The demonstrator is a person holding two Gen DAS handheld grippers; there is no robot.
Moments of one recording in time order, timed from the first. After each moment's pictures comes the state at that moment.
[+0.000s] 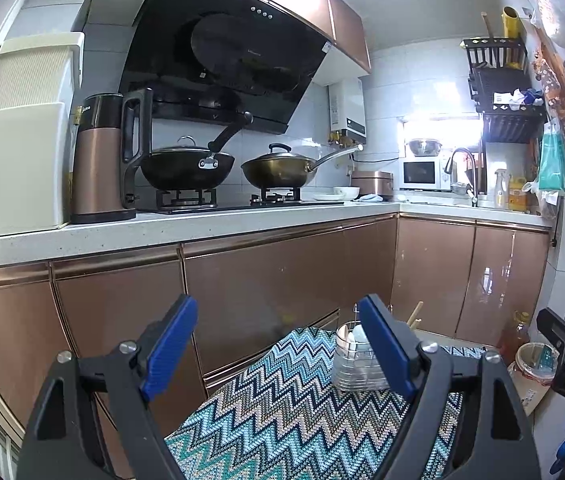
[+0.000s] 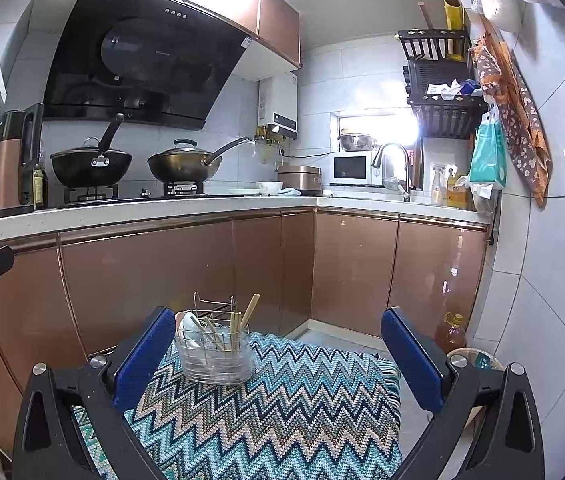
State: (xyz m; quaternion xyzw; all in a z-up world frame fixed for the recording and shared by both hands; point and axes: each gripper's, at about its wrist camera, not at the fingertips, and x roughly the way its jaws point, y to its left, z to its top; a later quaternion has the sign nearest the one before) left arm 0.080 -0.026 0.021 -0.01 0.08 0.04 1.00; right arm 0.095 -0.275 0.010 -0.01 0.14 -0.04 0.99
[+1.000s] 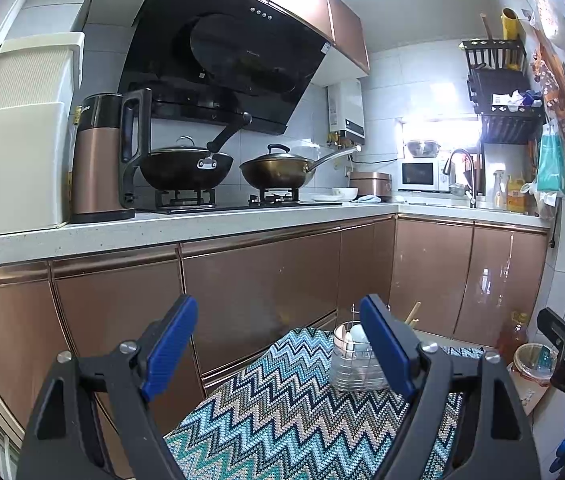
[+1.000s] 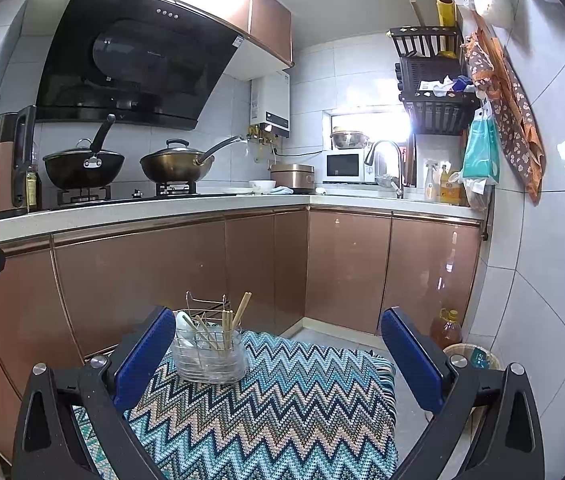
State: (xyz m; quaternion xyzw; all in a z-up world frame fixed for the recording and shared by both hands) left arm 0.079 -0.028 0.023 -0.01 0.08 0.03 1.00; right arm 0.092 -0.280 0.010 0.00 0.14 -0.05 0.99
